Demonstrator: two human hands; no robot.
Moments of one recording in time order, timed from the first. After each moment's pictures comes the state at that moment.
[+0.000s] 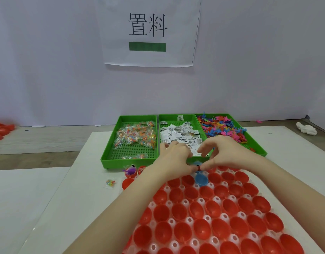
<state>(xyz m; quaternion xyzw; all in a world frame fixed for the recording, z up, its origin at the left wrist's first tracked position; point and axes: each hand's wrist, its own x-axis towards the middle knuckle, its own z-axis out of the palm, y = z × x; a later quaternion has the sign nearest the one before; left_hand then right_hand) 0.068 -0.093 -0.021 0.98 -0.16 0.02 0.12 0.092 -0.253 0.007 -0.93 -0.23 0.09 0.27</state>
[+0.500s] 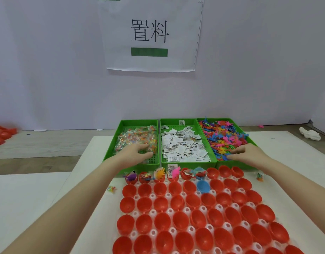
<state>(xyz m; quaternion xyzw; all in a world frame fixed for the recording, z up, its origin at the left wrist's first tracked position) 0.098 0.016 -0.036 0.96 0.00 -0.06 0.27 0.147 -0.314 -0.033 -0.95 0.01 0.06 0.29</state>
